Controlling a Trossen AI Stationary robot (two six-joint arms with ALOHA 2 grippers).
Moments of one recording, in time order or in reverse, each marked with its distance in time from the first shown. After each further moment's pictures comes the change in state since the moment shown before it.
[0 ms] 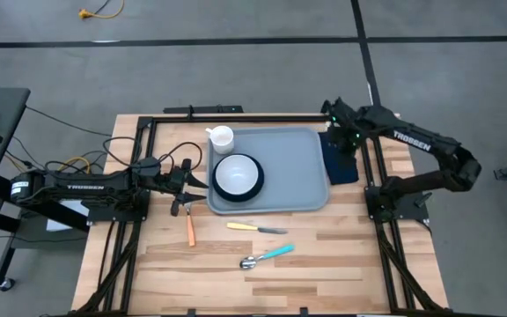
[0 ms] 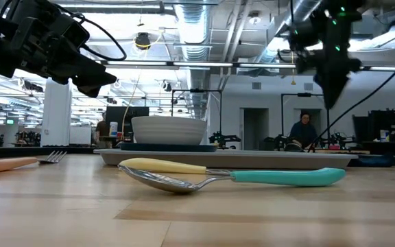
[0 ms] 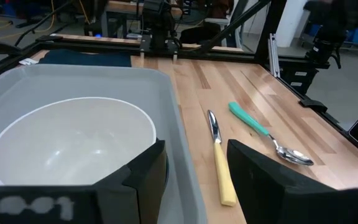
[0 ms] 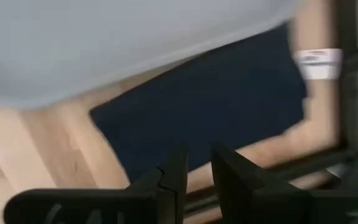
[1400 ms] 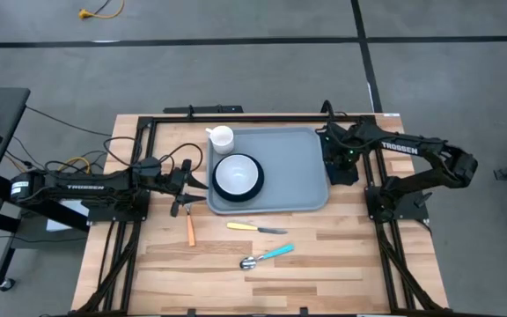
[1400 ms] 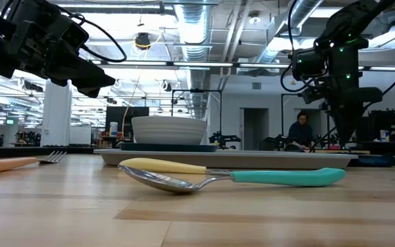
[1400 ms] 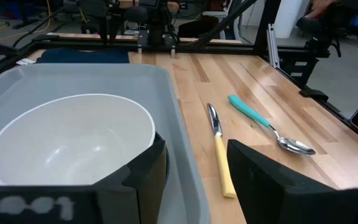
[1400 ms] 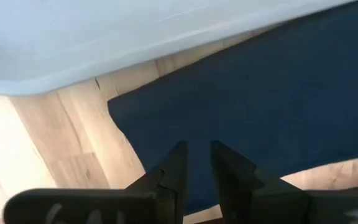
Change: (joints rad) left arm -0.002 0.000 0.000 -0.023 0.006 0.046; right arm 0.058 0.047 -0.235 0.173 -0.033 0.054
